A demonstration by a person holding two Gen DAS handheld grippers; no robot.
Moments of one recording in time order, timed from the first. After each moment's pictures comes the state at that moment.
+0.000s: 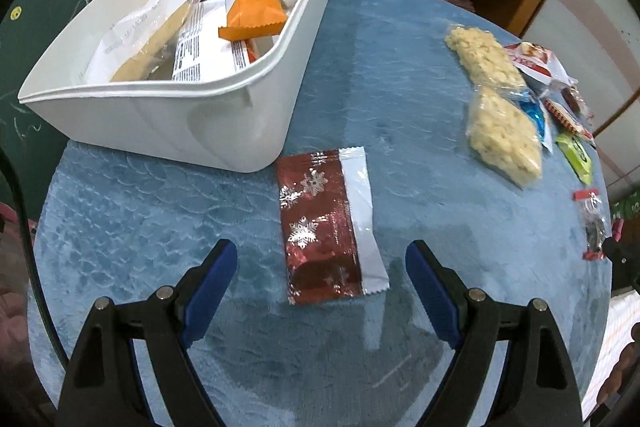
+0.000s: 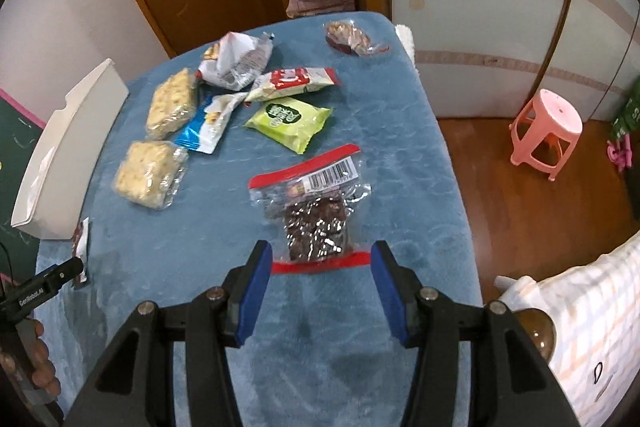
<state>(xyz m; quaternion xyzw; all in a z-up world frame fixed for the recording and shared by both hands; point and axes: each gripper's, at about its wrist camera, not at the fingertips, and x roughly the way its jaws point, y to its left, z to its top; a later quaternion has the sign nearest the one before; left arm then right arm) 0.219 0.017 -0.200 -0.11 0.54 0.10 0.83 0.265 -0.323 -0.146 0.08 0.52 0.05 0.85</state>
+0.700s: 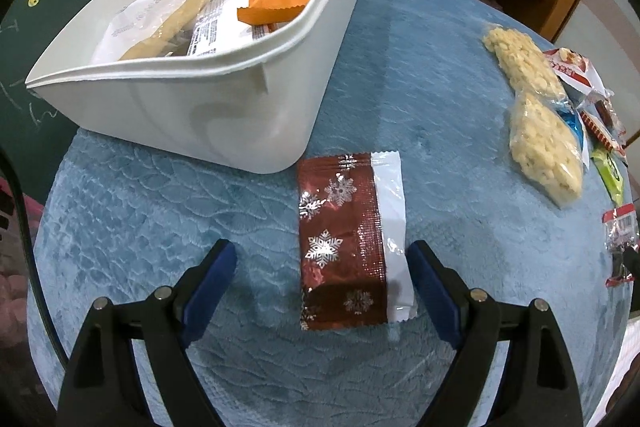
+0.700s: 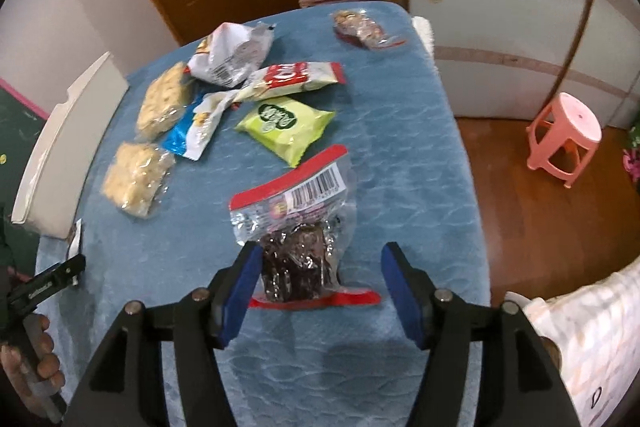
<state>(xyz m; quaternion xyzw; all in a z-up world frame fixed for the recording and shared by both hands) 0.249 0.008 -0.226 -0.11 0.54 0.15 0.82 0.287 -0.330 -0.160 0.07 0.53 0.09 0.84</state>
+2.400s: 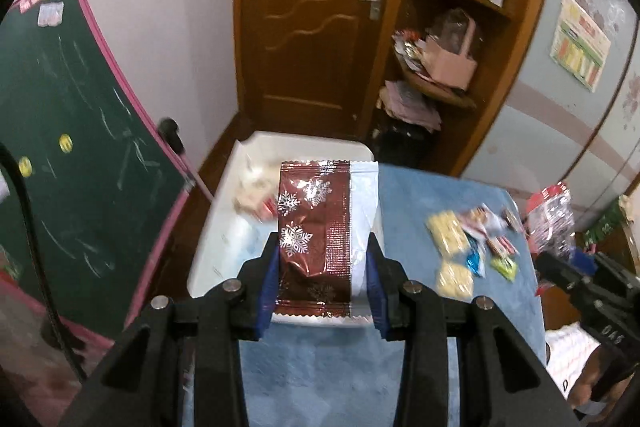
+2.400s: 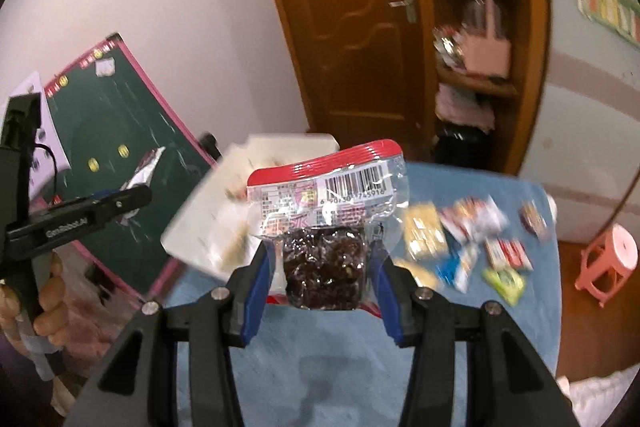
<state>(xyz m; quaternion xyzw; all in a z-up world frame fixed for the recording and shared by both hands) 0.206 0.172 0.061 -0.08 0.39 0.05 0.92 0.243 -0.110 0.082 0.03 0.38 0.25 0.89</state>
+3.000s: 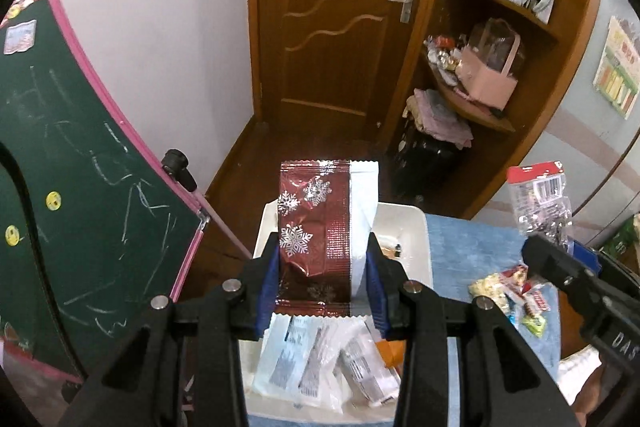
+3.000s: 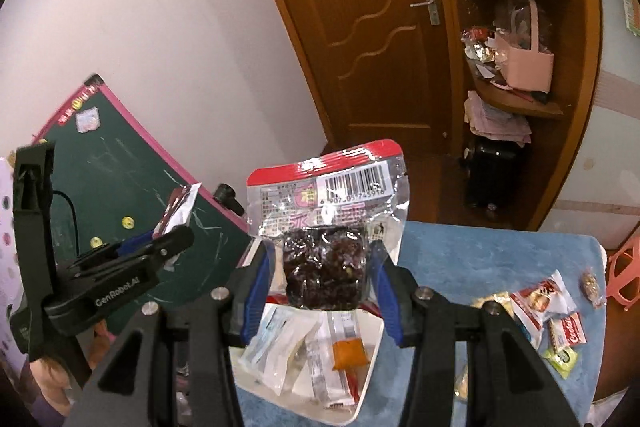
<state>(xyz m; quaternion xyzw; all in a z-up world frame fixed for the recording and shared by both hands) 0.343 0.236 0.058 -0.09 0.41 0.07 0.90 0.379 0.011 0.099 0.06 0.41 0.24 0.88</state>
